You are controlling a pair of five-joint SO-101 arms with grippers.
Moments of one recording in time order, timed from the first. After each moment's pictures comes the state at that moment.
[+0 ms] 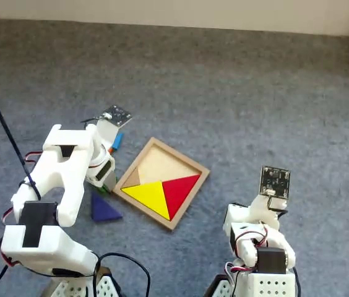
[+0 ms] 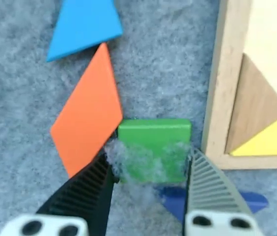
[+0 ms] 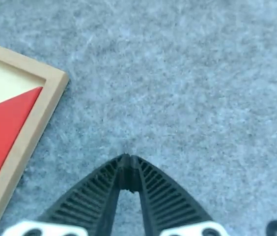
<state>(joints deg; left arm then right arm) -6.4 5.6 32.2 62.5 -28.0 -5.2 -104.4 95.8 68.5 -6.5</state>
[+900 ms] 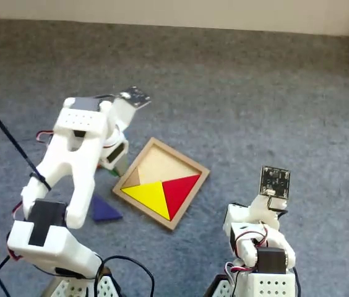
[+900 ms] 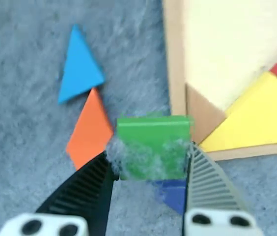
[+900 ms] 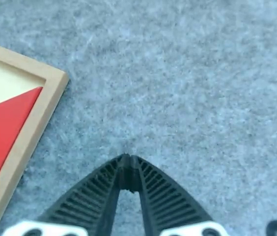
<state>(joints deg) 0.7 5.7 14.5 78.4 -27.8 -5.2 -104.4 95.8 68.5 -6.5</state>
